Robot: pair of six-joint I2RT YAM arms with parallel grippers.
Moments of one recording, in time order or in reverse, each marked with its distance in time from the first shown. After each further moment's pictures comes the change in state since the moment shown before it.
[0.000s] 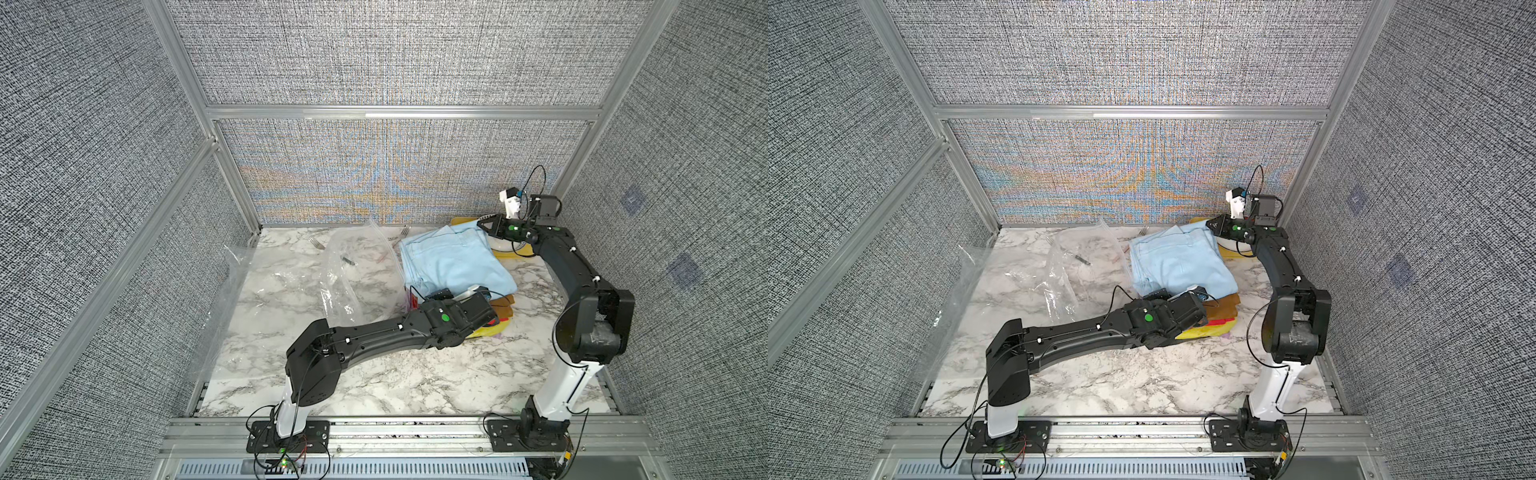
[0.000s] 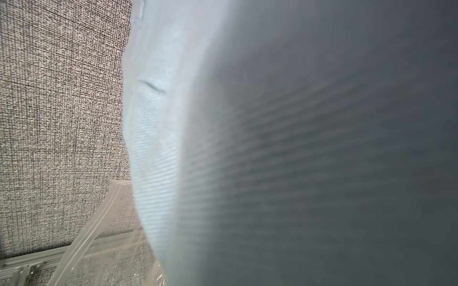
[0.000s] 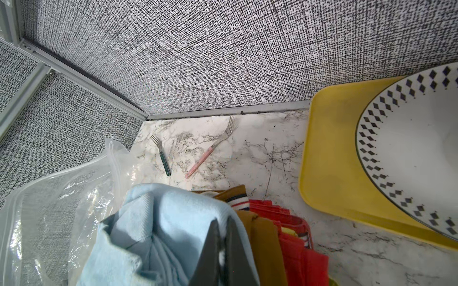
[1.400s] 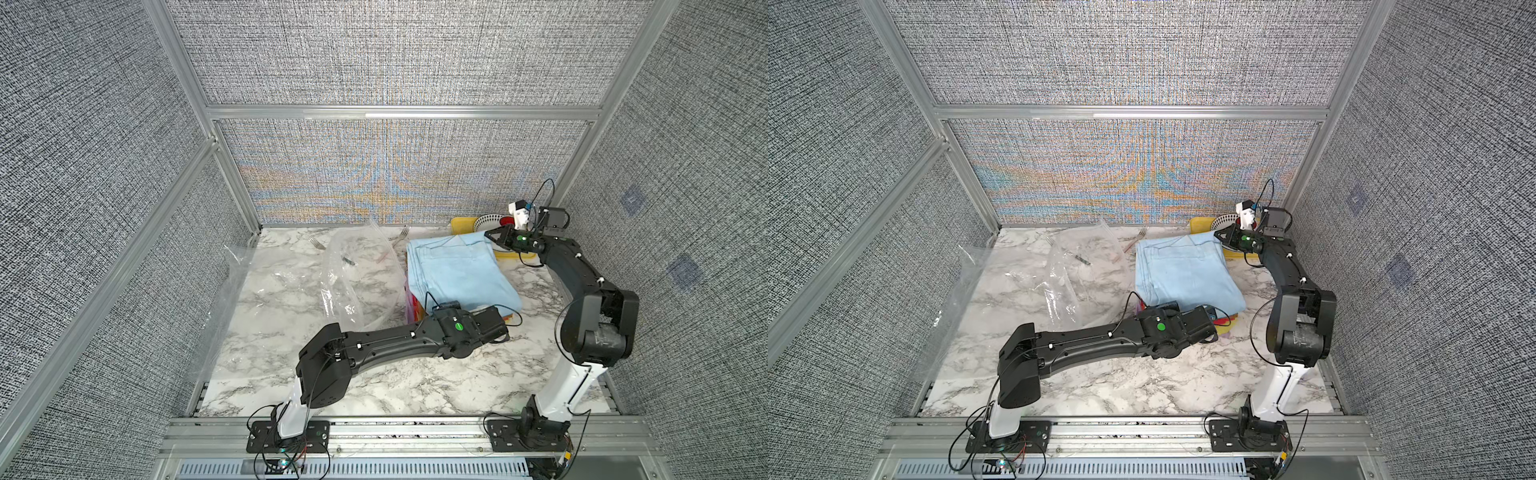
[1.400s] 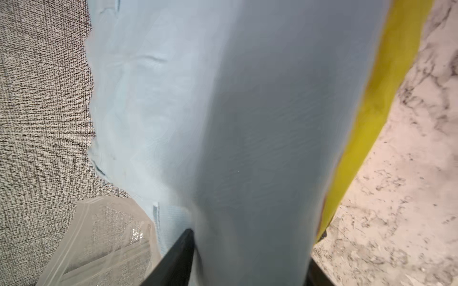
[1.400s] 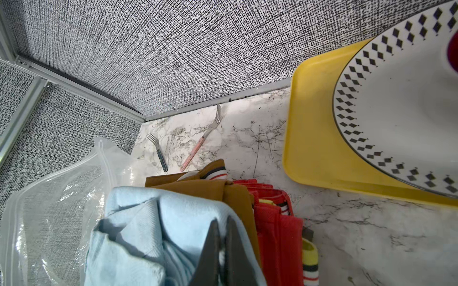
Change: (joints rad) left arm -0.055 0.042 0.077 -0.168 0.142 -0.026; right arm -0.070 -0.013 -0.121 0.059 -0.053 0.039
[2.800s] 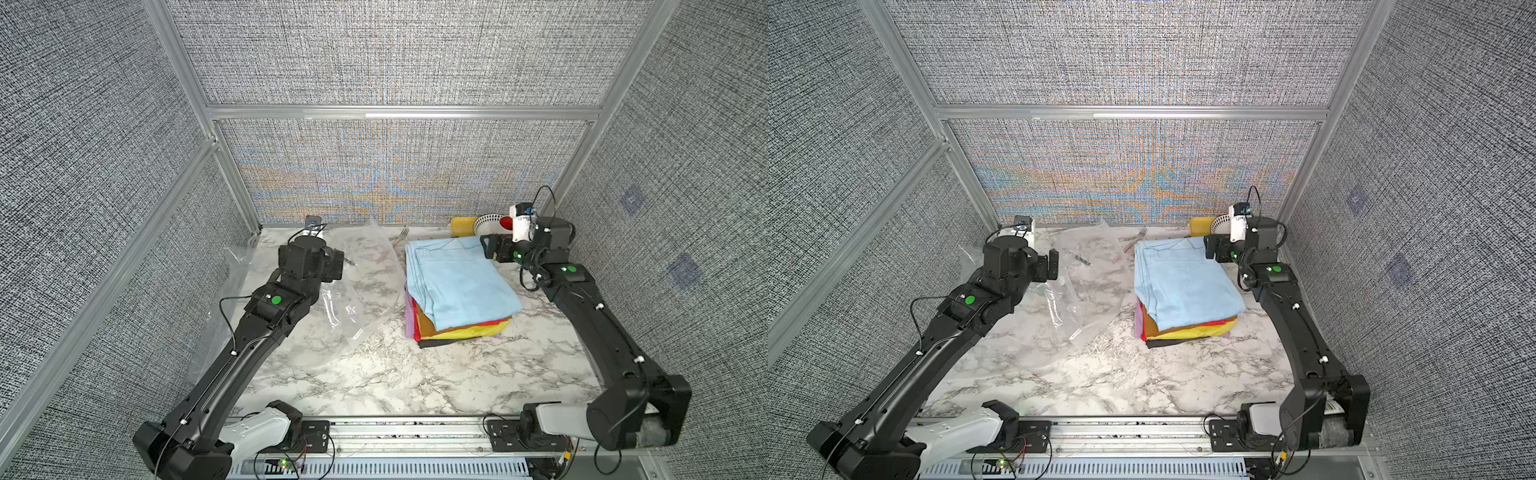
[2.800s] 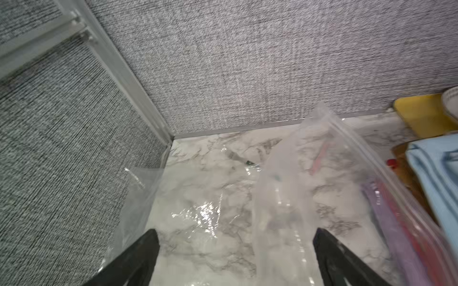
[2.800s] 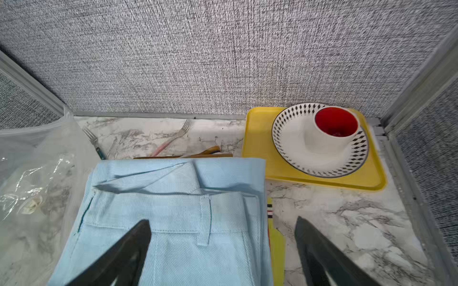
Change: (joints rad) left arm 0.854 -0.874 -0.587 0.341 0.203 -0.257; right arm 0.219 -0.574 -0.336 -0.012 0.592 -0.209
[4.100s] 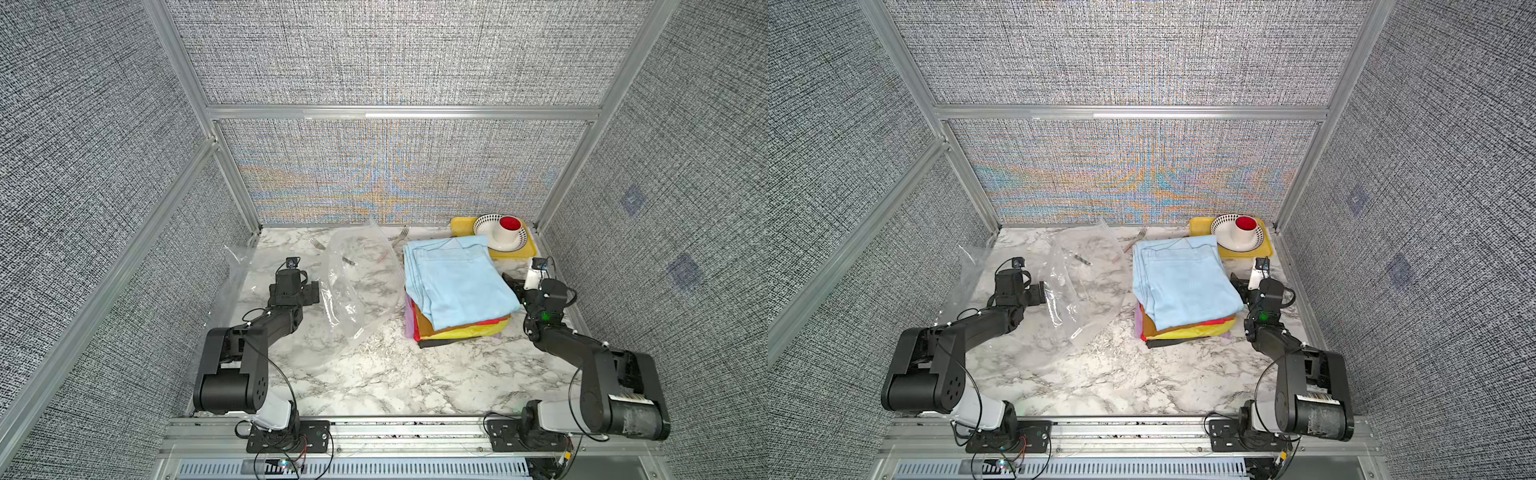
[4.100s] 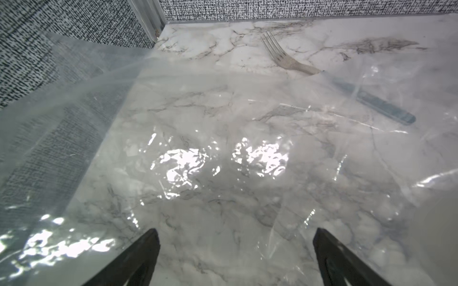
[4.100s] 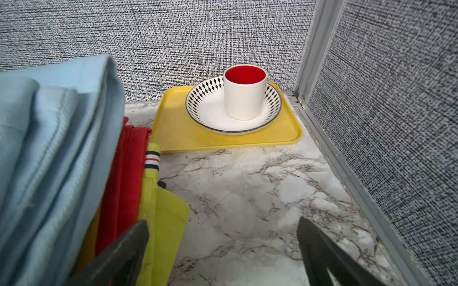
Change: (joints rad) left arm 0.405 0.411 -0.558 0.821 0.322 0.052; right arm -0.180 0.096 -0.683 0.905 0.081 -0.083
